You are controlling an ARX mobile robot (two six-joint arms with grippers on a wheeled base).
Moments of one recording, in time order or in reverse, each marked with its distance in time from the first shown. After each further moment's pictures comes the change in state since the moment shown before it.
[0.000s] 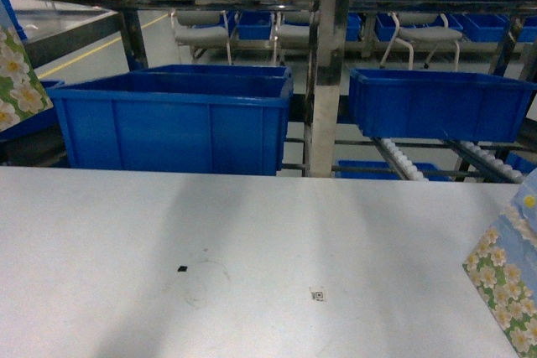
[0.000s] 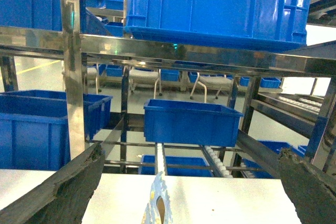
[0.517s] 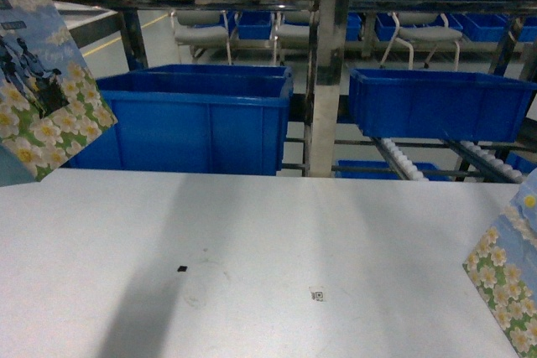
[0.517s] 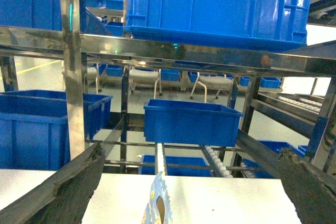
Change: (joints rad) left arm 0.038 0.504 0.052 0.424 -0.061 -0.093; right arm 0.000 0.000 0.000 0.000 0.000 0.000
